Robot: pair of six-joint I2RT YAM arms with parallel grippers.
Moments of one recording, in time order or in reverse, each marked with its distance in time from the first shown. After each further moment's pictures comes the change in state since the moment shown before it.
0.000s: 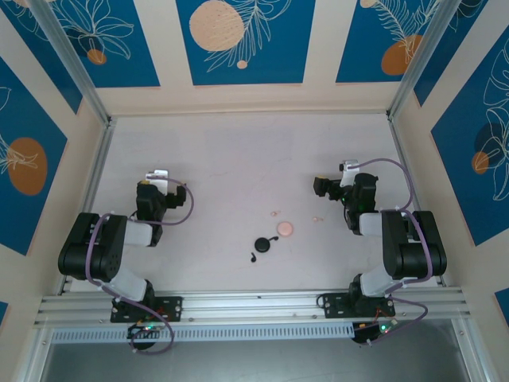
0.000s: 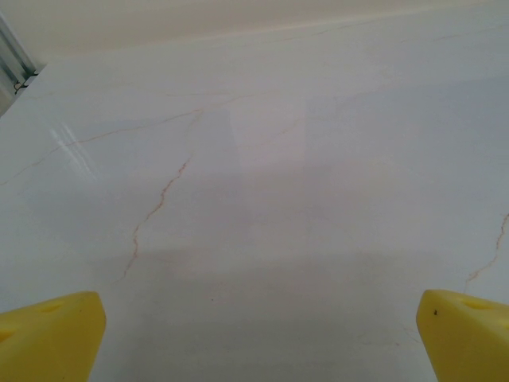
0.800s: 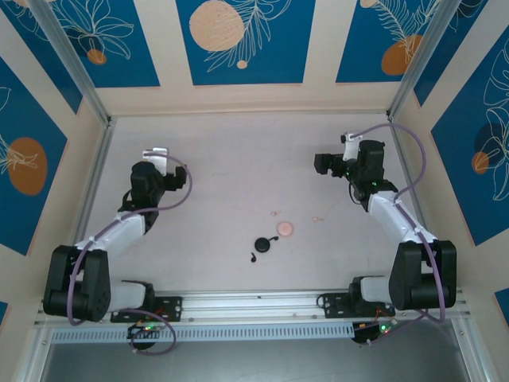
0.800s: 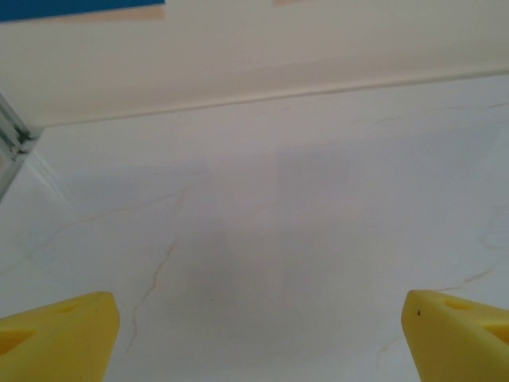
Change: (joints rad) left arm -0.070 -0.277 0.270 -0.563 0.018 -0.034; right arm 0.054 -0.222 0.420 -0.756 0.027 -0.018
